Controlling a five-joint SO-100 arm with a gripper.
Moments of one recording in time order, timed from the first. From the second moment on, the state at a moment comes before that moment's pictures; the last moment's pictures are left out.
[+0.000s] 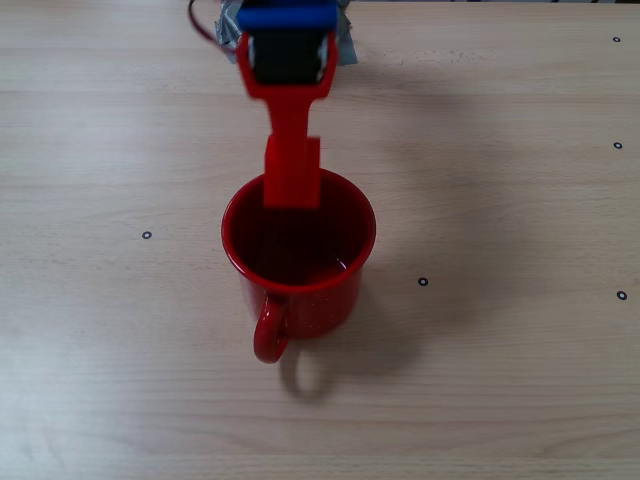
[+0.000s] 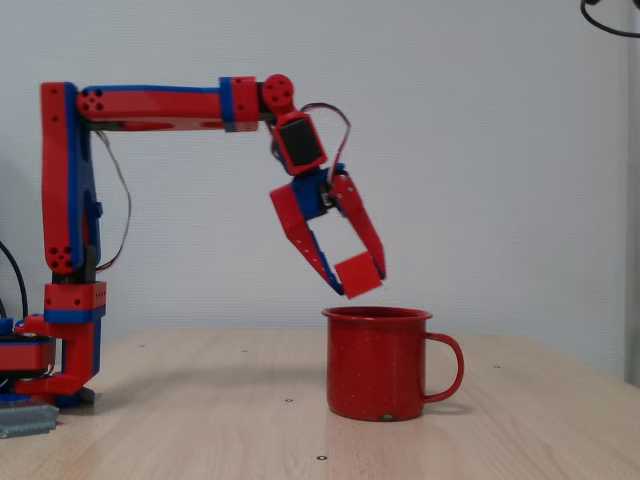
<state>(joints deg) -6.4 88.6 85.3 69.6 9.9</state>
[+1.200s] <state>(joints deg) -6.5 80.4 80.0 70.3 14.2</state>
